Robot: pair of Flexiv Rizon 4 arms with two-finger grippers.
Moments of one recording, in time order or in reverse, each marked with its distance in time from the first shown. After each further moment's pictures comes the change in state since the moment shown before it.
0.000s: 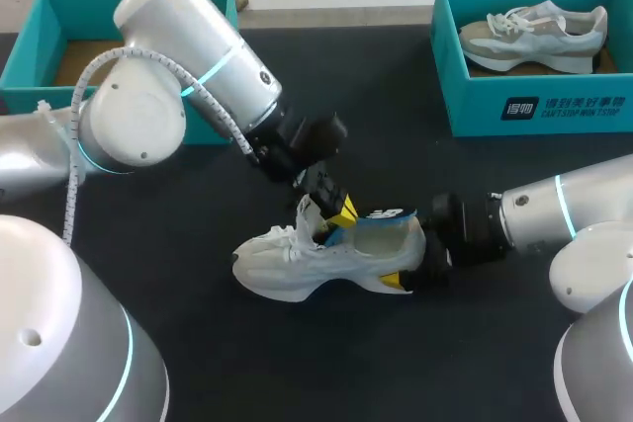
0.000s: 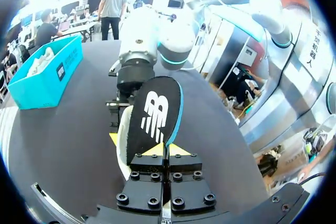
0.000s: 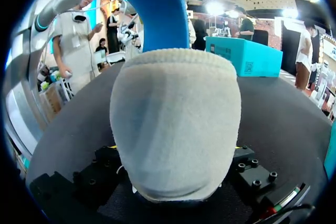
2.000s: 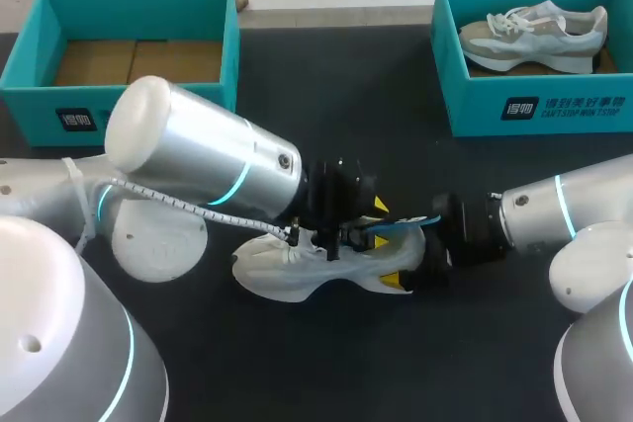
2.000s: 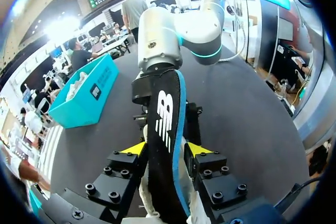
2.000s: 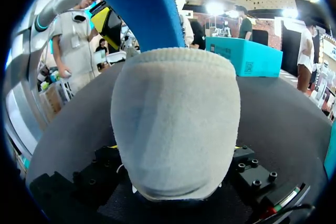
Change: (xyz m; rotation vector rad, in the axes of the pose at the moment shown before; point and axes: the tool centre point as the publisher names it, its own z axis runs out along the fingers) left arm -0.019 -0.016 0.036 -0.022 -0.510 0.160; right arm 0.000 0.000 0.000 0.000 0.000 0.000
